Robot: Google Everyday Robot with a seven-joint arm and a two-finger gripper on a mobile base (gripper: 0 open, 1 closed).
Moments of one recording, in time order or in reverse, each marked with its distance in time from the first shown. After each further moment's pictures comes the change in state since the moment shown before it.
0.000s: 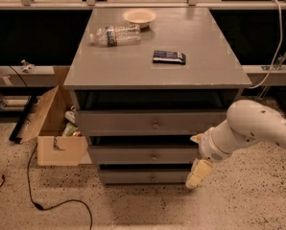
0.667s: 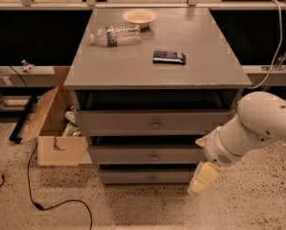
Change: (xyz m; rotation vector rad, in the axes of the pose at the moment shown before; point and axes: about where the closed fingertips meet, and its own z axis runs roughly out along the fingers) arm -0.019 0.047 -0.051 -0.041 0.014 0.092
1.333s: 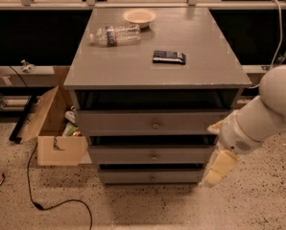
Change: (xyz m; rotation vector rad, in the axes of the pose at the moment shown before) arm -0.006 0.000 -0.072 0.048 0.033 -0.028
